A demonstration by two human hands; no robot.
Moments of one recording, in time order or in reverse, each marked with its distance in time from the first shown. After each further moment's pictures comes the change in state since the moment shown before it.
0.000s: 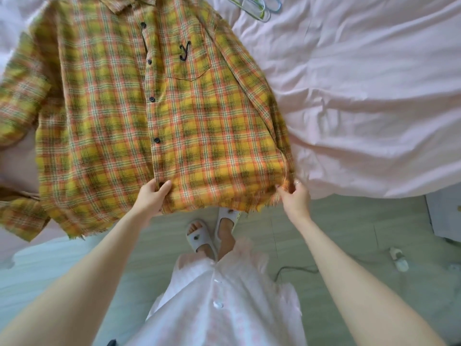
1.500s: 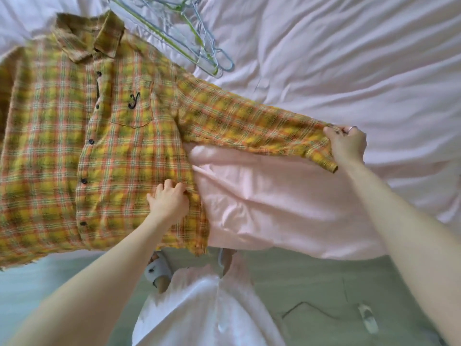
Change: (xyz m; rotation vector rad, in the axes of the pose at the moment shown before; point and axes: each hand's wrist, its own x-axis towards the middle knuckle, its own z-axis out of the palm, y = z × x) left_hand -0.022 0.153 0.186 0.954 0.096 0.183; right_hand 0.236 -0.121 -0.234 -0.023 0.220 -0.203
